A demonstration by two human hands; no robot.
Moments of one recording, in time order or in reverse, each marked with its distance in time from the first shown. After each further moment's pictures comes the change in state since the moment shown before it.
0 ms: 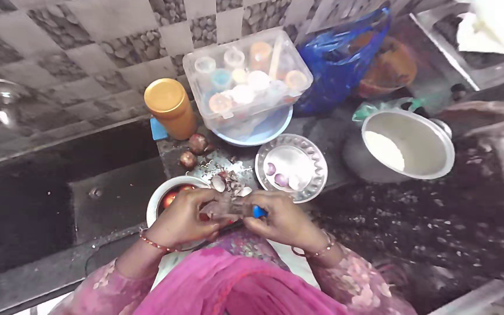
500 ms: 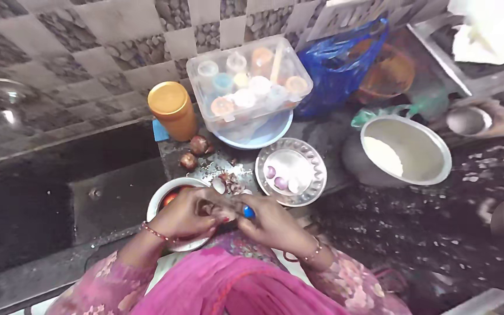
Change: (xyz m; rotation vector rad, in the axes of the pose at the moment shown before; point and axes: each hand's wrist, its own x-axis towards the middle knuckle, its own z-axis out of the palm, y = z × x) left_hand 0.005 -0.010 -0.005 -0.078 -0.111 -0.119; right_hand 0.007 -0.014 0.008 -0.085 -0.112 0.178
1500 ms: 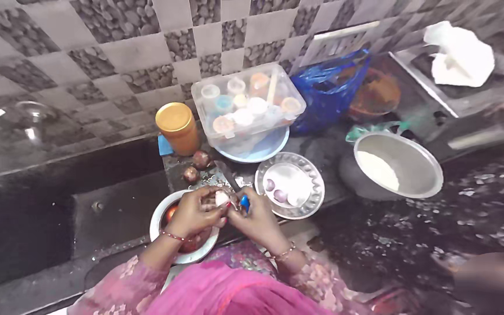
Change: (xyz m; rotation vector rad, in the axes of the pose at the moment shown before) left_hand 0.020 0.014 0.013 -0.201 0.257 -0.243; right_hand 0.028 0.000 0.022 0.192 0.266 0.323
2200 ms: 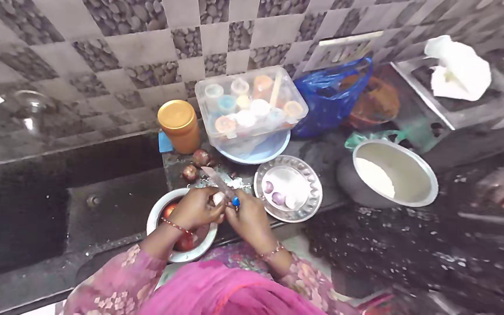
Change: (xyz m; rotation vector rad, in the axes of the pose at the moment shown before) left_hand 0.016 0.011 -0.006 0.380 -0.218 -0.084; right_hand 0.004 -0.005 0.014 -0.342 0.012 -0.010
